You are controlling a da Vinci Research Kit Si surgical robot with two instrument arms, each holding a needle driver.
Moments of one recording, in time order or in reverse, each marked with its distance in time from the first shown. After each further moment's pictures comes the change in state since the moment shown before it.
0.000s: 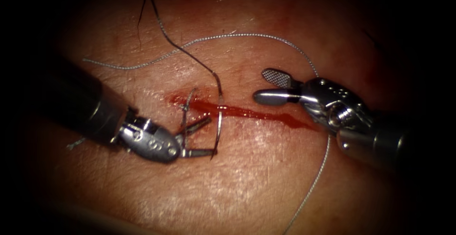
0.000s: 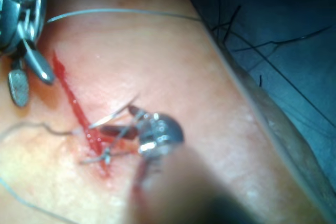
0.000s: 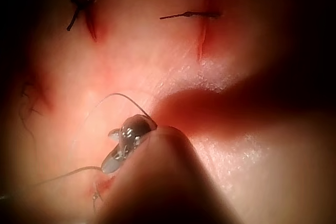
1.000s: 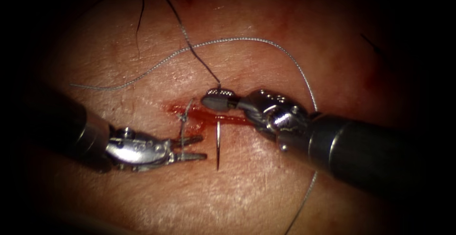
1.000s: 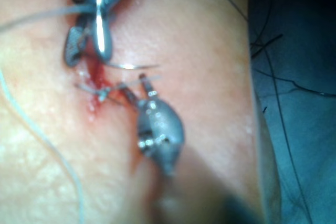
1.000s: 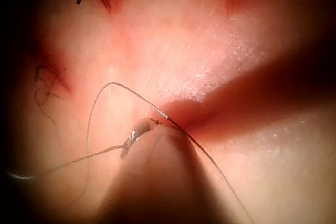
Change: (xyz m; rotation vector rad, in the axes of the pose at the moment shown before) right arm -0.004 -0.005 0.009 0.056 -0.153 0.253; left arm -0.004 0.000 0.000 -0.160 -0.030 -0.591
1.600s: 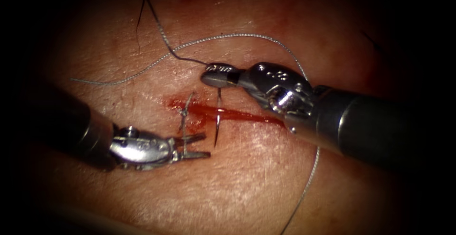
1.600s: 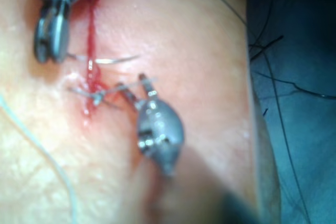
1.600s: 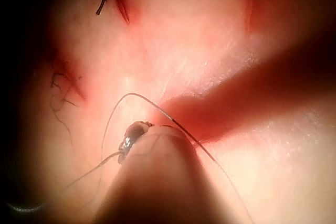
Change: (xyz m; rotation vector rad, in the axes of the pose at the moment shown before) right arm 0.006 0.001 -0.001 -0.137 0.025 -0.177; left arm 0.000 0.000 0.000 -0.003 -0.001 0.000
